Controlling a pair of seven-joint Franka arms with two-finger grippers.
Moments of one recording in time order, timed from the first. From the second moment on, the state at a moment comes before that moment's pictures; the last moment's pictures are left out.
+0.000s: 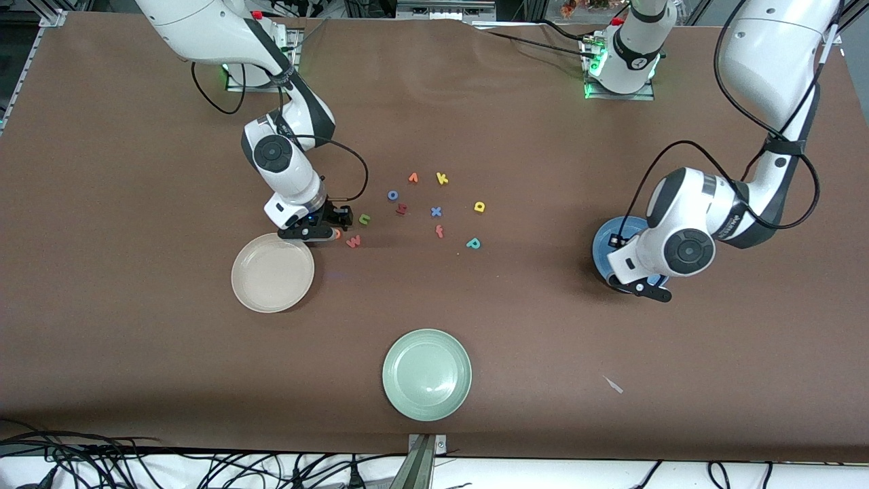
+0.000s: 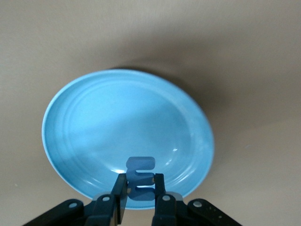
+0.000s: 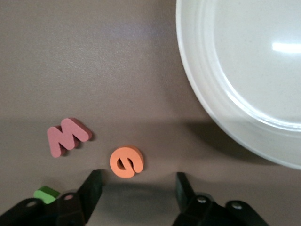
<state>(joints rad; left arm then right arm) 0.12 0.56 -0.31 -1.76 0.28 1.91 0.04 0.32 0.46 0.15 -2.23 -0.11 2.76 0.54</state>
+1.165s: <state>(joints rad) -0.04 0.58 -0.50 -1.82 0.13 2.18 -0.70 0.32 0.49 0.16 -2.18 -0.17 2.76 0.53</state>
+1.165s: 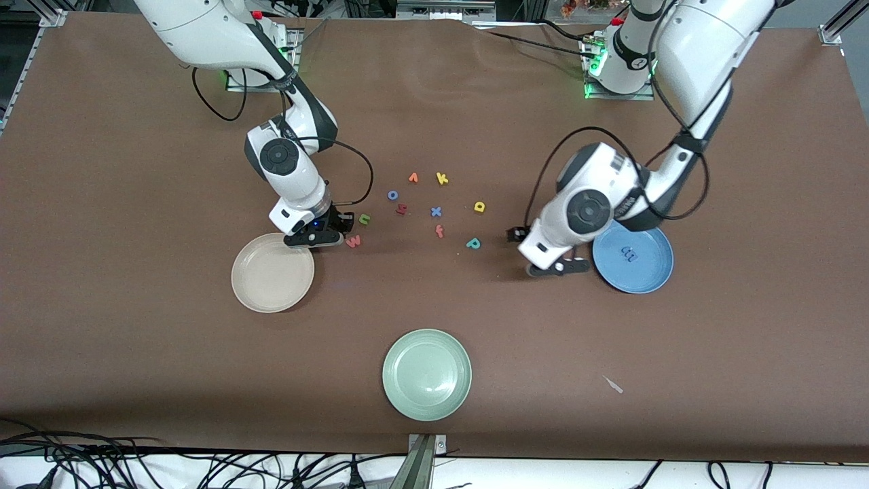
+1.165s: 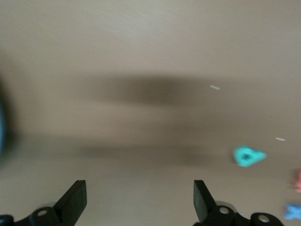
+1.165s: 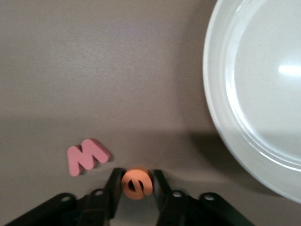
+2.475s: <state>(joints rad) -0.23 0.59 -0.54 -2.05 0.39 2.48 -1.21 0.09 0.35 0.14 -2.14 -0.17 2.49 0.16</state>
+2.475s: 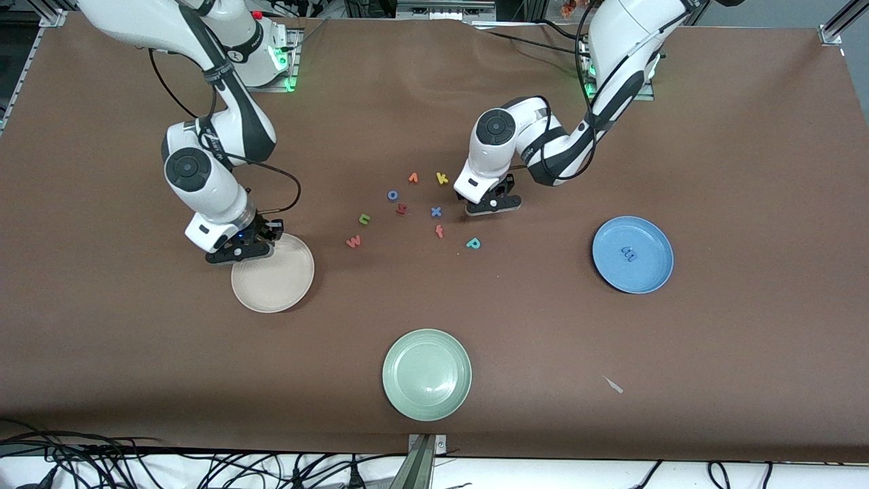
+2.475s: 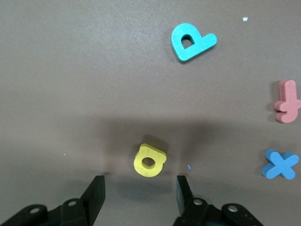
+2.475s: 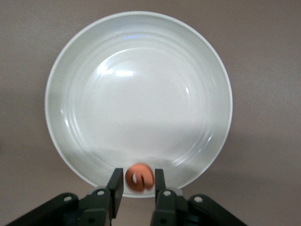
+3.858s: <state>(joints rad) -0.25 0.62 -0.52 -2.02 0.43 2.49 -1.23 0.27 0.55 0.29 -1.97 -0.18 2.52 0.78</state>
